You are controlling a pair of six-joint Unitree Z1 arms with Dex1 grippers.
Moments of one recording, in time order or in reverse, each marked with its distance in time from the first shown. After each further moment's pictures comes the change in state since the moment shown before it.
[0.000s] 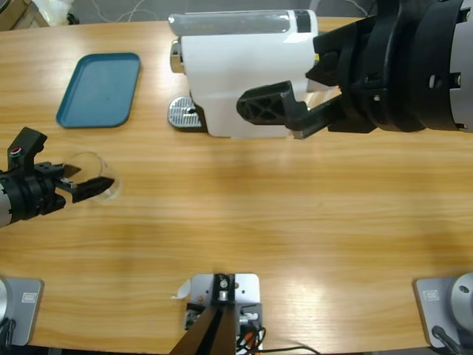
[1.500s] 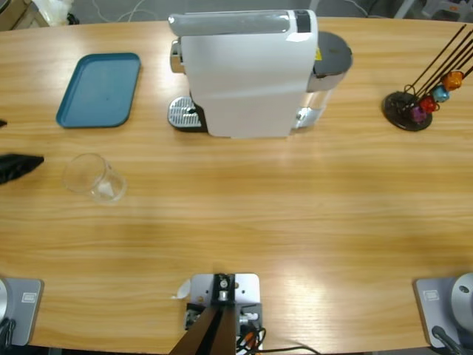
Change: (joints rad) arm 0 0.056 -0.391 -0.405 0.580 -0.145 0.266; arm 1 -0.101 0.205 -0.431 -0.028 0.005 -0.170
